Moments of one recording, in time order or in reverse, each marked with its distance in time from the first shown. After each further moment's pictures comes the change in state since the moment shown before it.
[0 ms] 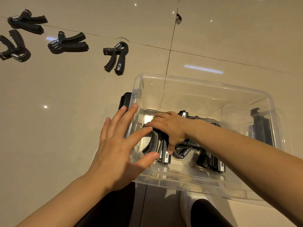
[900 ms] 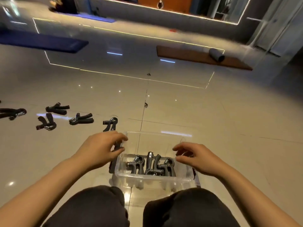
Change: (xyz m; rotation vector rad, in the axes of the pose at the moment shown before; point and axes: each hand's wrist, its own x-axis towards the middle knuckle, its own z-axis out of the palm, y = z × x) left_hand -0.057 0.119 -0.203 0.224 0.010 0.204; right_hand -0.347 -0.154 -0.051 0.675 0.755 0.400
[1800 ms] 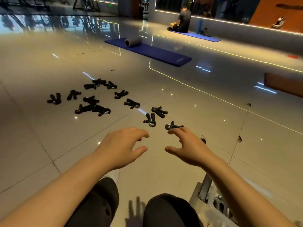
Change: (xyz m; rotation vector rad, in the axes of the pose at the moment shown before) left_hand -0.191 -0.144 -0.133 0.117 0.147 -0.543; right_hand 0.134 -0.315 0.147 -0.346 -0.130 -0.514
